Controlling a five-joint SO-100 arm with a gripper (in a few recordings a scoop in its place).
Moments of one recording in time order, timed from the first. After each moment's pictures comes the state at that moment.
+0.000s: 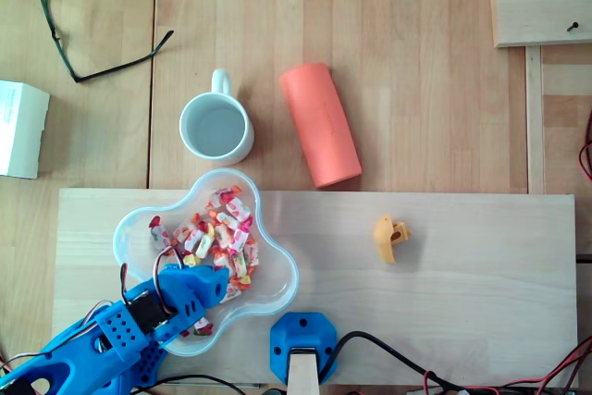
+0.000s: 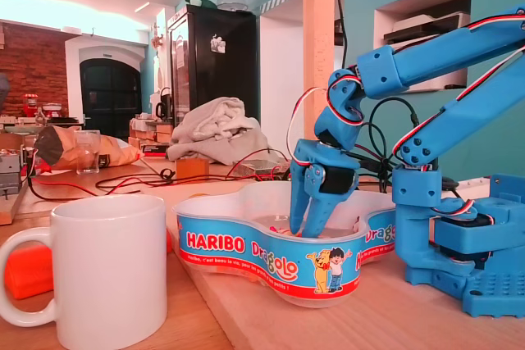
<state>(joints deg) 55.3 139.3 154.6 53.5 -144.7</state>
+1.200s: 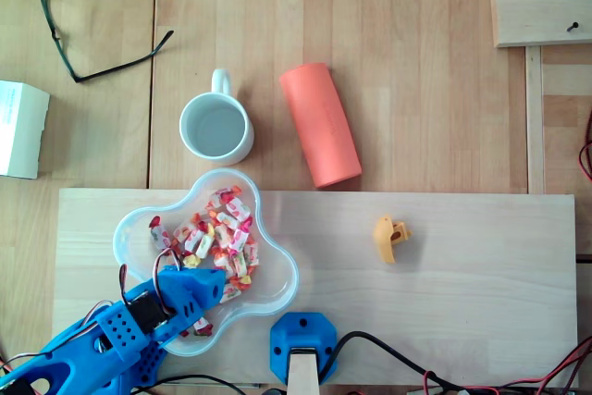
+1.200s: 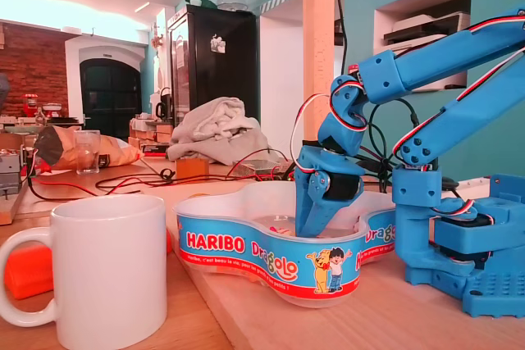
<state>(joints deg) 55.3 139.6 157.3 53.4 -144.2</state>
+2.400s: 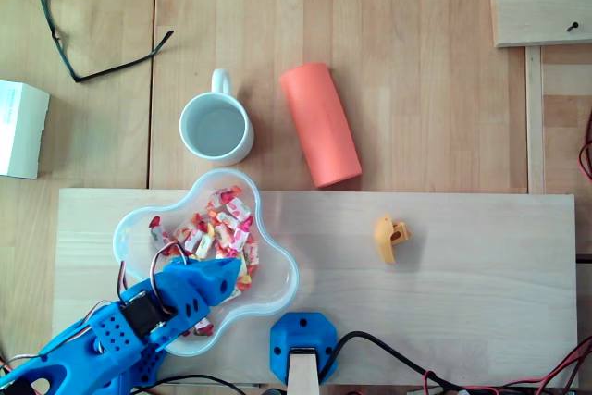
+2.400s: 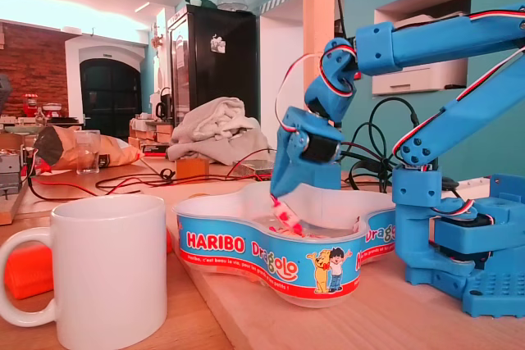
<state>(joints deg) 55.3 139.5 142.5 57.1 -144.2</state>
